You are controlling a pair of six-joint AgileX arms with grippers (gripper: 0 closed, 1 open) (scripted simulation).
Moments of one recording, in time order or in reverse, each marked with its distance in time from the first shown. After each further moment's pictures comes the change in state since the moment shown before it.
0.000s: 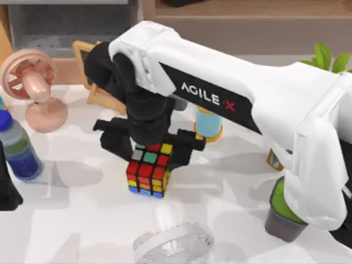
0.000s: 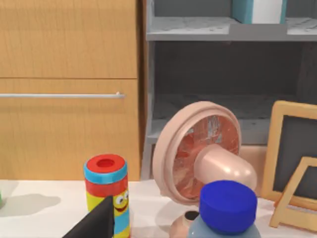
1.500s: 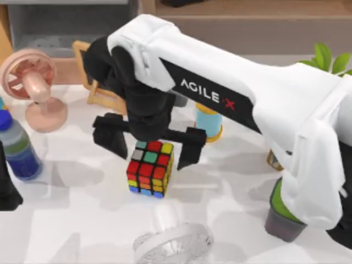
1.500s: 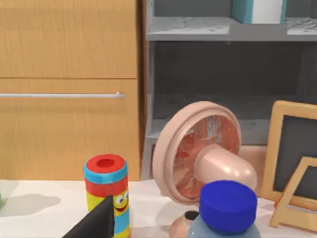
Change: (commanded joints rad) left arm 0.000 0.000 0.000 0.000 0.000 0.000; right arm -0.002 0.018 0.067 -0.057 0.000 -0.002
